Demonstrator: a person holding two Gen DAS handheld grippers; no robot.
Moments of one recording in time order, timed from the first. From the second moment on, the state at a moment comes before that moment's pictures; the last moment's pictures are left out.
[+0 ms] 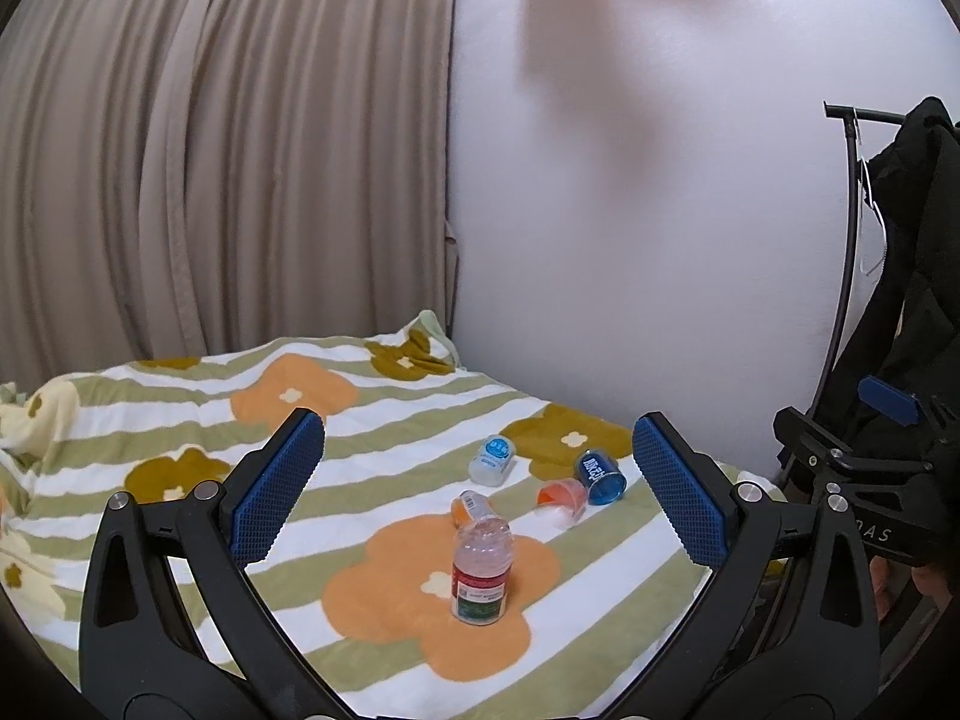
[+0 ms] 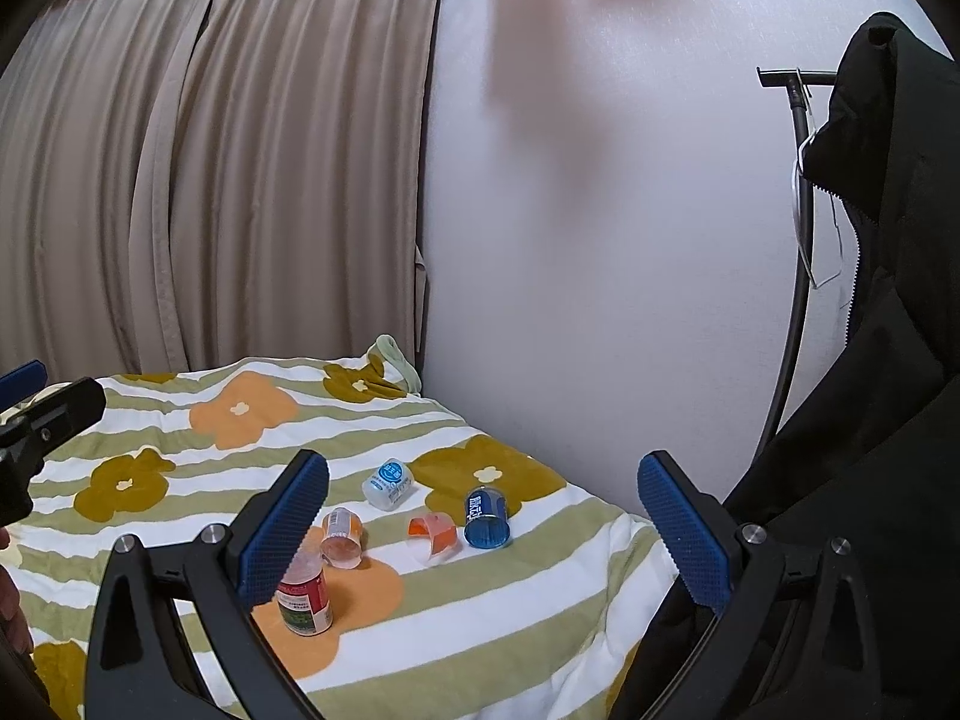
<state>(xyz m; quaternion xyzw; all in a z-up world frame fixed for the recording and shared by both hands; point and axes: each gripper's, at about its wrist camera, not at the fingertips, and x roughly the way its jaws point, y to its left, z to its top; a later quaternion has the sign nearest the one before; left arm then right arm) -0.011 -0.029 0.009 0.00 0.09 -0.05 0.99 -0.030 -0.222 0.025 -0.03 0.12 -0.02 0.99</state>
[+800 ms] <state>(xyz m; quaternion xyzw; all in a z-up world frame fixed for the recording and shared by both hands) -0.013 -0.033 0.008 0.00 0.09 -0.06 0.99 -0.032 -0.224 0.025 -0.03 0.12 -0.03 0.99</state>
